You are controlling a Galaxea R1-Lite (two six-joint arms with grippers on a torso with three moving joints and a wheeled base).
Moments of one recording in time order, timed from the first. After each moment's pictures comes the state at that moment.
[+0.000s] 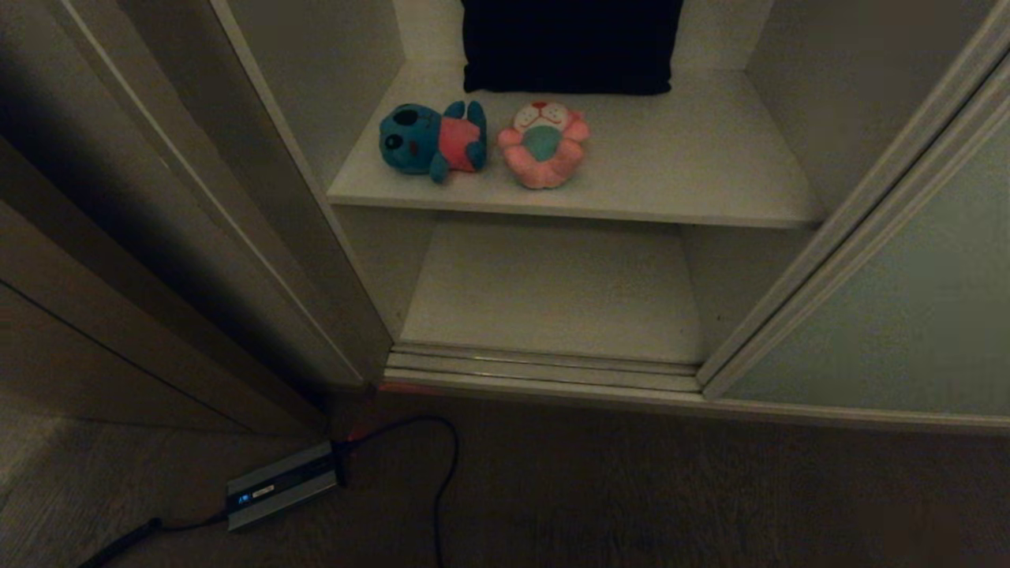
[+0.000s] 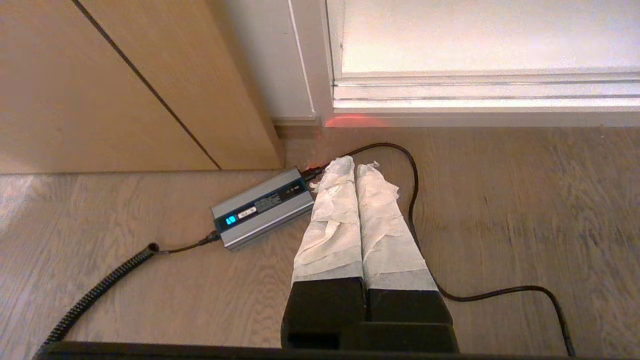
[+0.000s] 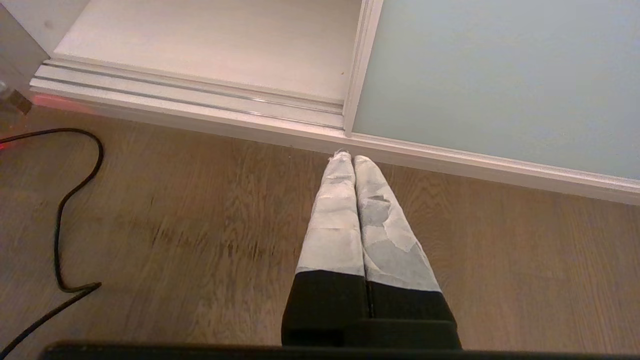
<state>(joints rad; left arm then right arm) 0.00 0.00 0.00 0.00 -0.03 0.11 0.00 0.00 0.00 0.00 0.00 -0.04</state>
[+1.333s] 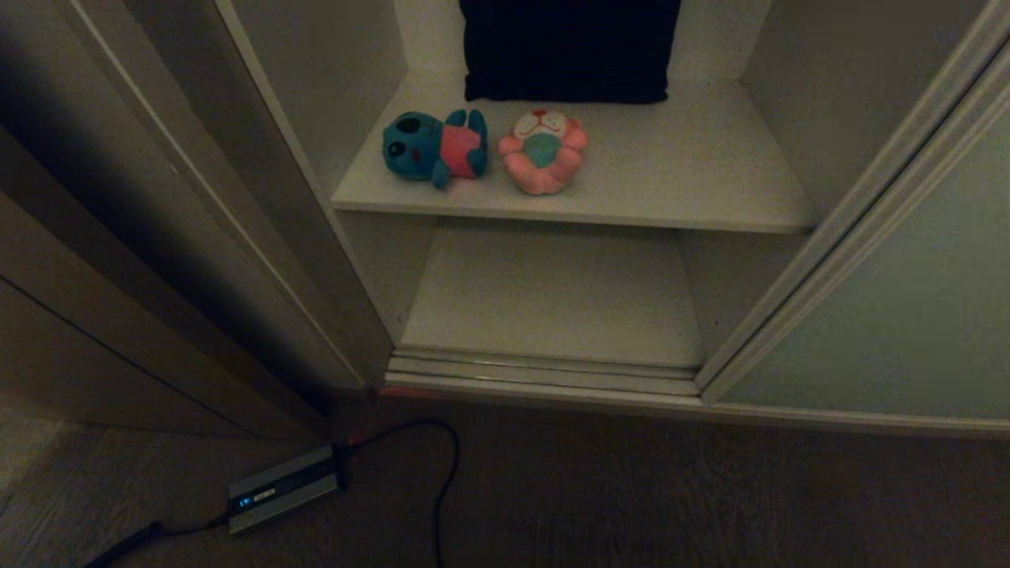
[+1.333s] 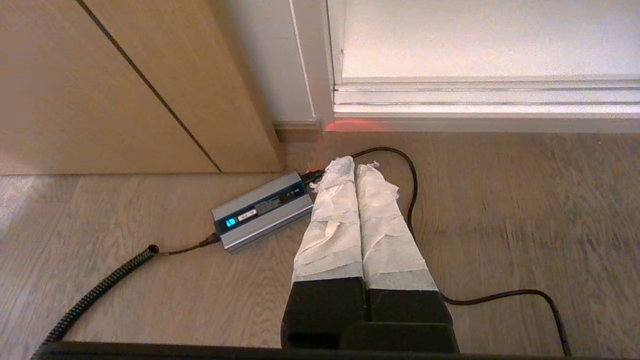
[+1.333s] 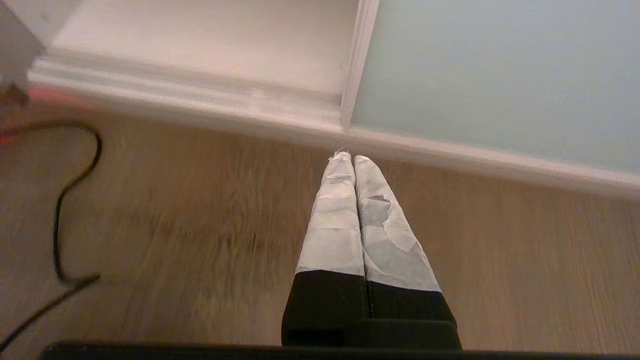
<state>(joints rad) 0.00 0.00 0.00 0.00 -0.03 0.10 0.00 0.00 -0.04 0.06 0.00 -0.04</state>
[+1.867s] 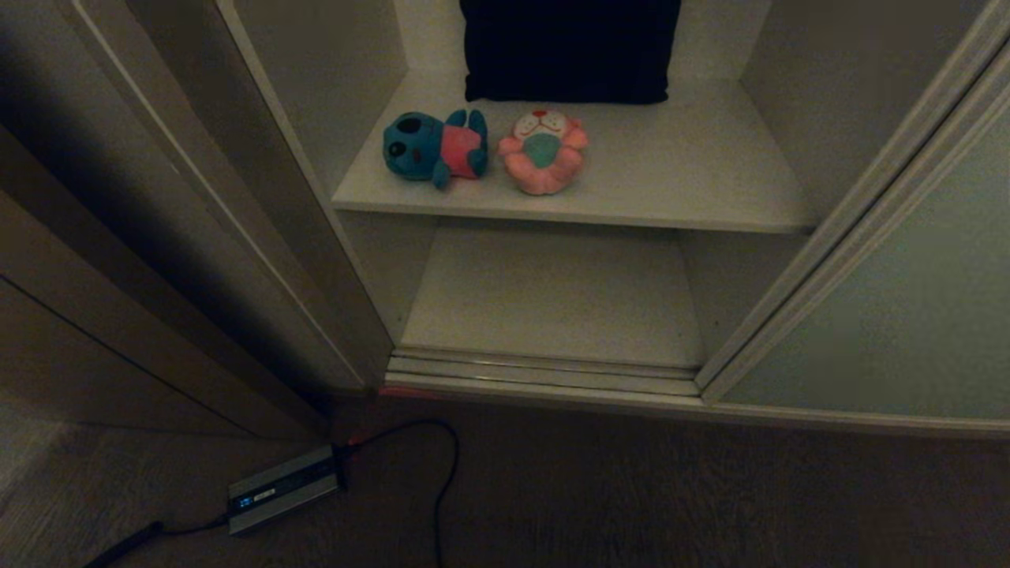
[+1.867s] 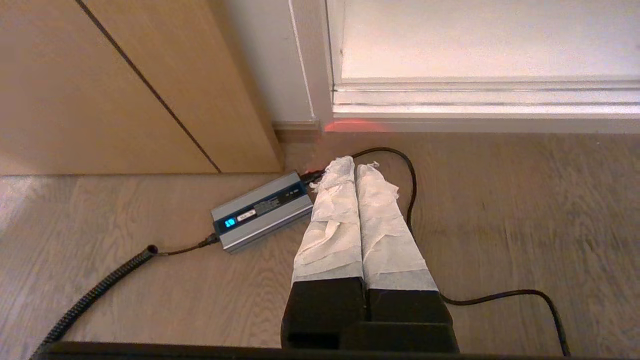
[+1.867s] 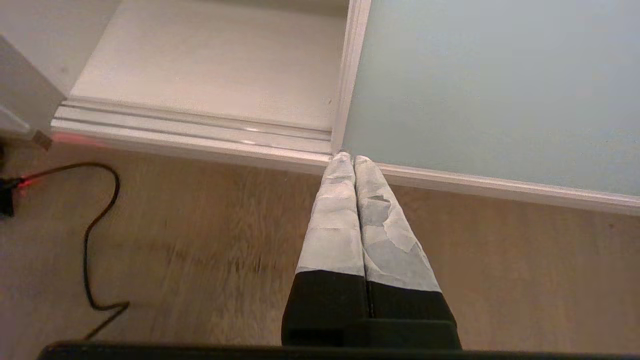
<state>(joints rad) 0.00 0.00 0.00 0.00 -0.03 0.10 0.00 0.26 -0.58 0.31 -0.03 -0.01</state>
